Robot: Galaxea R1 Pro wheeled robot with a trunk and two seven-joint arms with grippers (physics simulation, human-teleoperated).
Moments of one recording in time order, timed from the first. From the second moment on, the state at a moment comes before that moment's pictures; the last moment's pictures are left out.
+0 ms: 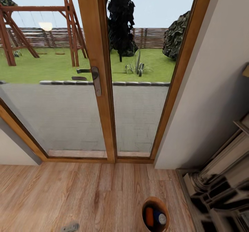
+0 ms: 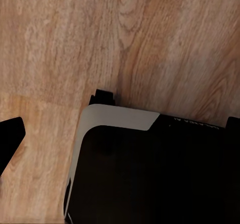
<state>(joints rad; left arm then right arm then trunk) -0.38 0.14 -0.58 -0.25 0.85 0.15 0.01 -0.27 0.00 -0.28 -0.09 0.05 0.14 -0.23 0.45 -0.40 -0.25</state>
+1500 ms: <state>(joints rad) -0.30 0.14 -0.58 -0.25 0.85 0.16 0.01 -0.26 0.00 -0.28 -0.03 0.05 0.14 -0.23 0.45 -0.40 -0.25</state>
